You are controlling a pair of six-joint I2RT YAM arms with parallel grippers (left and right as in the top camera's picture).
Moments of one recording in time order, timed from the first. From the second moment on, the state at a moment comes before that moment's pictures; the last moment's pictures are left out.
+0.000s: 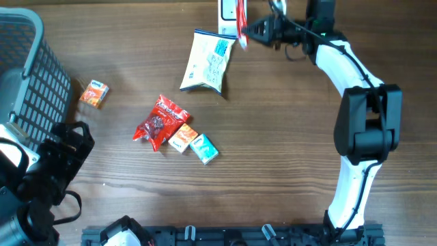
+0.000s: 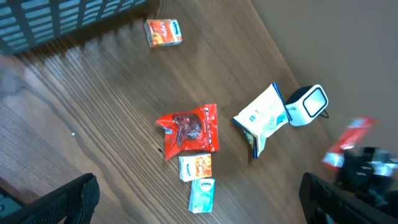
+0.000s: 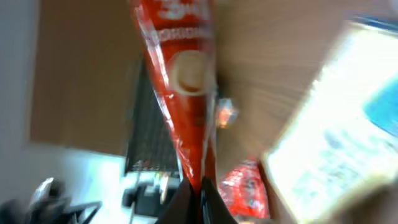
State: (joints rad) left arm 0.58 0.90 1.51 -1.49 0.31 -0.49; right arm 0.09 2.22 1.69 -0.15 -1.25 0.67
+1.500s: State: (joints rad) left arm 0.58 0.90 1.51 -1.49 0.31 -0.49; right arm 0.39 2.06 1.68 -0.03 0.19 0.07
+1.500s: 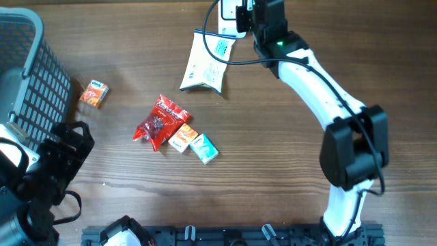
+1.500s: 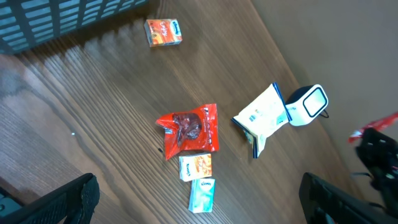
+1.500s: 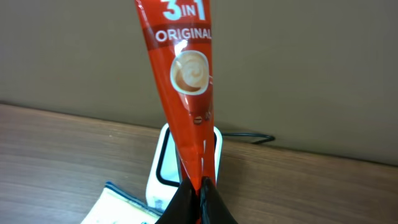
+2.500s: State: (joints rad) left arm 0.58 0.90 1.51 -1.49 0.31 -0.49; right arm 0.39 2.32 1.70 0.11 0.15 0.14
